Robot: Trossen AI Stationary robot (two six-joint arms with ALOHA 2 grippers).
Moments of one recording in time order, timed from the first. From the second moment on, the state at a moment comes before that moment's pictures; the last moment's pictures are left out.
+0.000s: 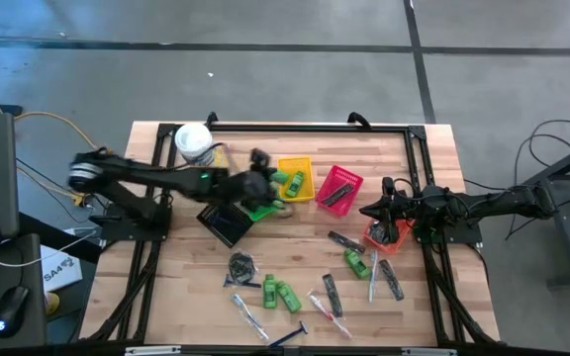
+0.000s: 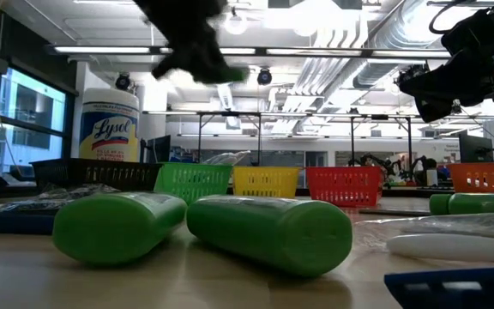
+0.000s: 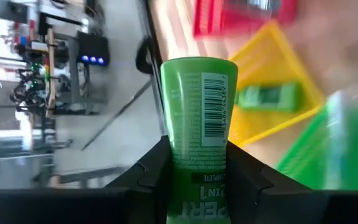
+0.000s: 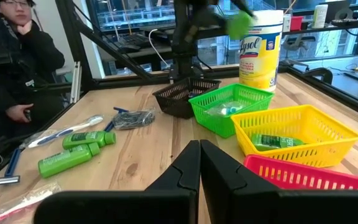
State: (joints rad) left arm -0.03 1.45 1.14 -0.35 -0.66 0.83; right arm 0.04 0.27 0.01 0.18 0.03 0.10
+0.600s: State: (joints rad) left arm 0.14 1.83 1.31 -0.24 -0.40 1.37; right arm 0.04 0.27 0.01 0.15 0.03 0.08
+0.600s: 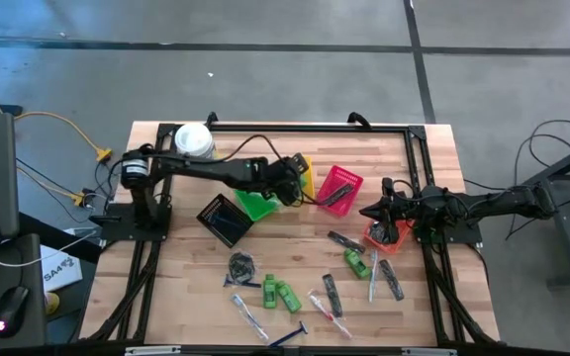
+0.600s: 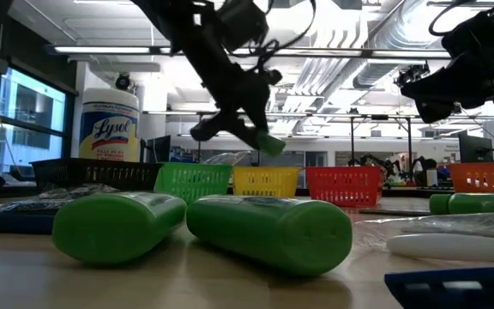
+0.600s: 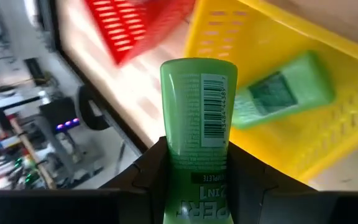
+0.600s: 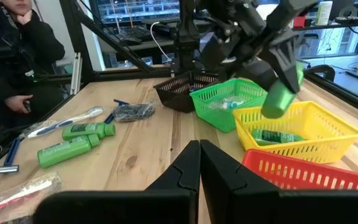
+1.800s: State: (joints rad) left arm 0.18 1.96 1.37 -0.30 -0.32 1.39; right arm 0.04 0.27 0.01 0.14 0.02 0.08
